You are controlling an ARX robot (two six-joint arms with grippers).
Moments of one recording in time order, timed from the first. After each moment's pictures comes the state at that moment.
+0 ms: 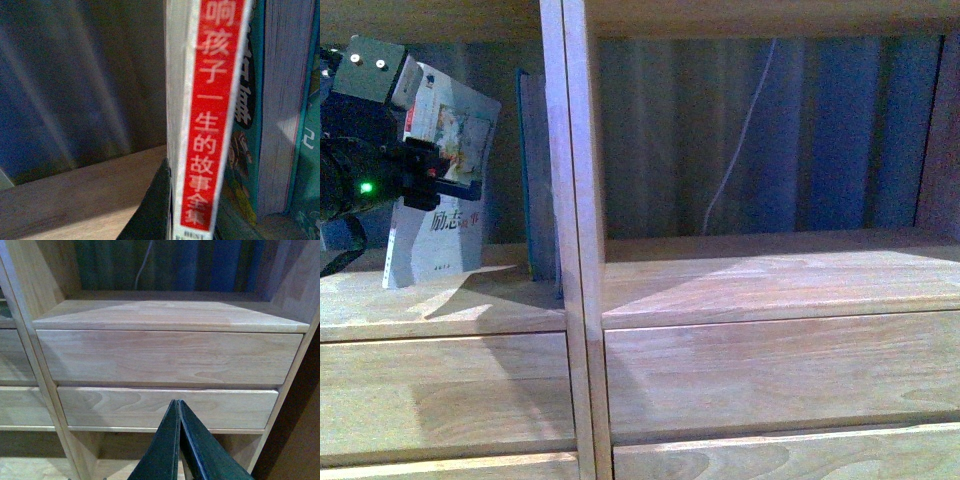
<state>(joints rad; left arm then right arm) -0.06 1.90 1.26 0.75 0.09 0.25 0.00 0.01 0.01 0.00 0.00 -0.01</state>
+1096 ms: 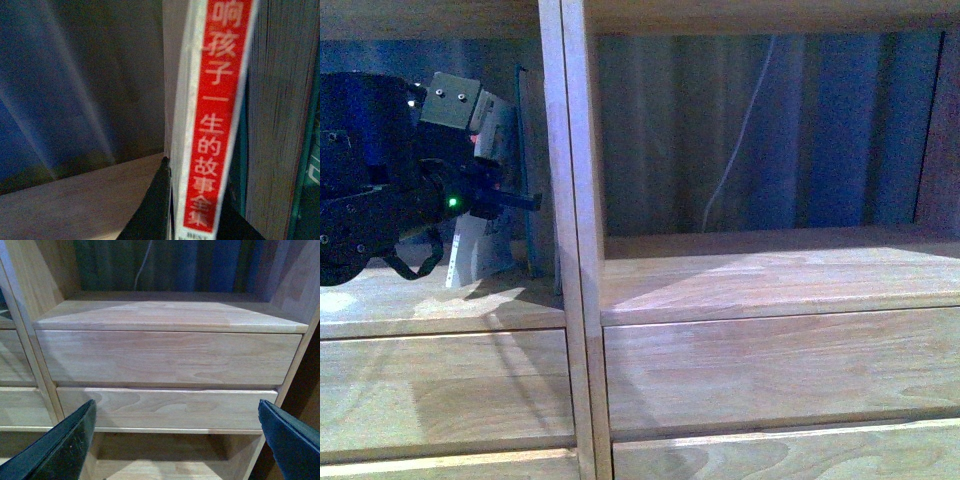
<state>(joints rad) -0.13 2.09 1.47 0.72 0.01 0.25 0.00 0.01 0.01 0.00 0.00 -0.01</state>
